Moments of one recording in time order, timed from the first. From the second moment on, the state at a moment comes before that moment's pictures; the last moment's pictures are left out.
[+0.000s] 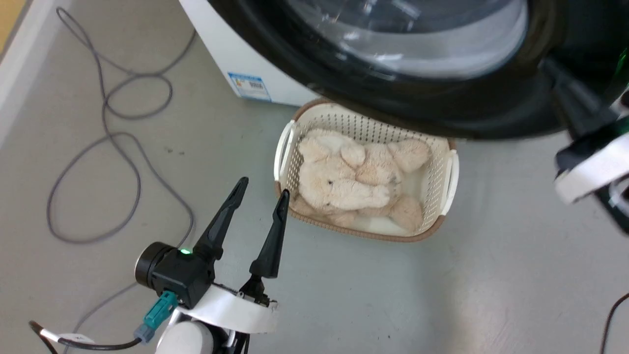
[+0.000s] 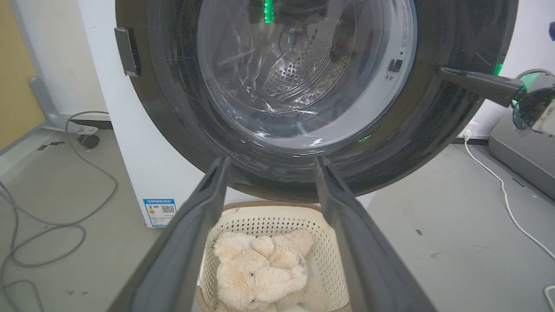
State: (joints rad) left arm -0.15 0.10 -0.26 -0.04 -0.23 -0.13 -0.26; right arm -0.65 -0.54 0.35 0.28 0.41 0.13 -0.18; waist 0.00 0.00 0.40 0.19
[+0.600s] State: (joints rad) left arm -0.20 0.08 -0.26 -0.03 -0.22 -0.13 -0.26; right arm -0.93 -0.56 0.27 0.48 0.49 0.14 -0.11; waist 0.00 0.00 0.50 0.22
